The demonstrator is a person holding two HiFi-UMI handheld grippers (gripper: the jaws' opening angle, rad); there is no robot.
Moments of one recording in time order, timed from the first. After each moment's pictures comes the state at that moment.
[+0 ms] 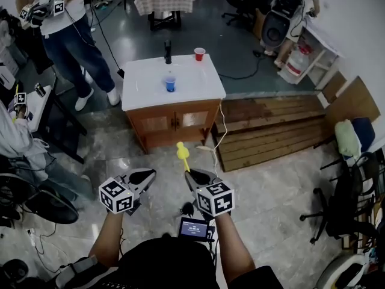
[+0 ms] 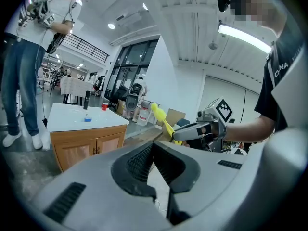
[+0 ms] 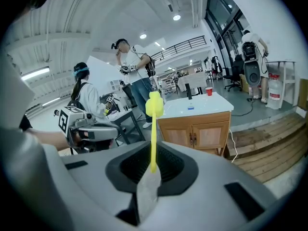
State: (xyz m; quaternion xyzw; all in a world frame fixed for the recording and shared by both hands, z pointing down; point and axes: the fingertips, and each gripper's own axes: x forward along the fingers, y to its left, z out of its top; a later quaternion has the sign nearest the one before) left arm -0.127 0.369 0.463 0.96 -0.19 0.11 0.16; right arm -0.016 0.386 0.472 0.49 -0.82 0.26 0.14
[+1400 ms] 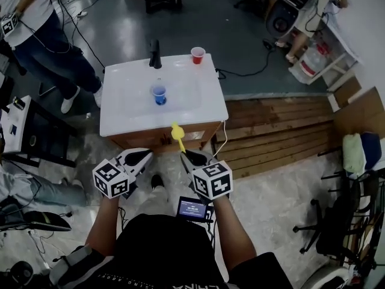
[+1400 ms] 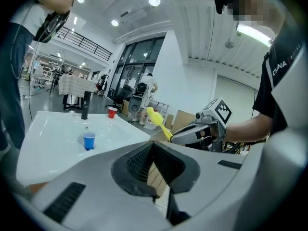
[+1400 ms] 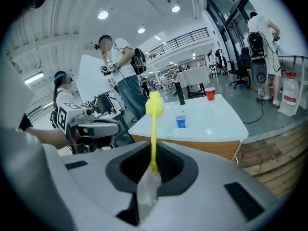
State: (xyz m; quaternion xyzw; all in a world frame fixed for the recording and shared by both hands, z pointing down) left arm -0.014 0.088 0.472 0.96 -0.20 0.11 0.17; right arm 0.087 0.101 0.494 0.46 -0.83 0.28 0.16
